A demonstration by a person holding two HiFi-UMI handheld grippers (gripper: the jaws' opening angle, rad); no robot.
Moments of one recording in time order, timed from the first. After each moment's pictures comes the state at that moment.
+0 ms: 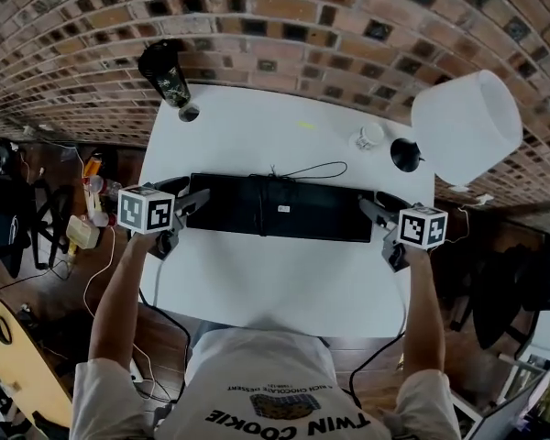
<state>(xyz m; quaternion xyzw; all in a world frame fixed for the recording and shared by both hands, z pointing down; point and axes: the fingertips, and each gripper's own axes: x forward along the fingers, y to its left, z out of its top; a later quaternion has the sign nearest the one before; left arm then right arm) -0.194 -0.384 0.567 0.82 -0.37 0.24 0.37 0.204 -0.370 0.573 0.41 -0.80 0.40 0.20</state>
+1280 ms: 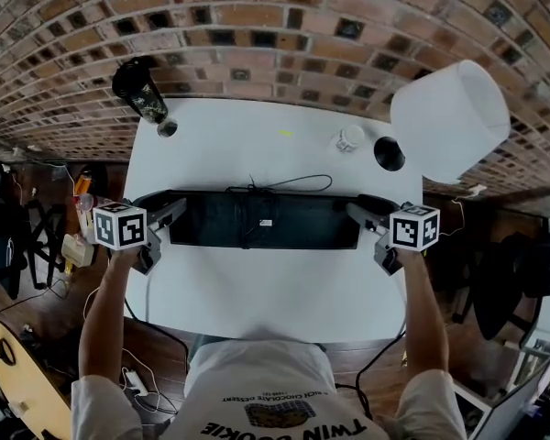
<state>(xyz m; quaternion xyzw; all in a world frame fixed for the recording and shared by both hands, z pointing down) -0.193 -0.394 0.549 0.83 -0.36 0.20 0.38 0.198 -0.367 0.556 0.37 -0.82 0.40 0.18</state>
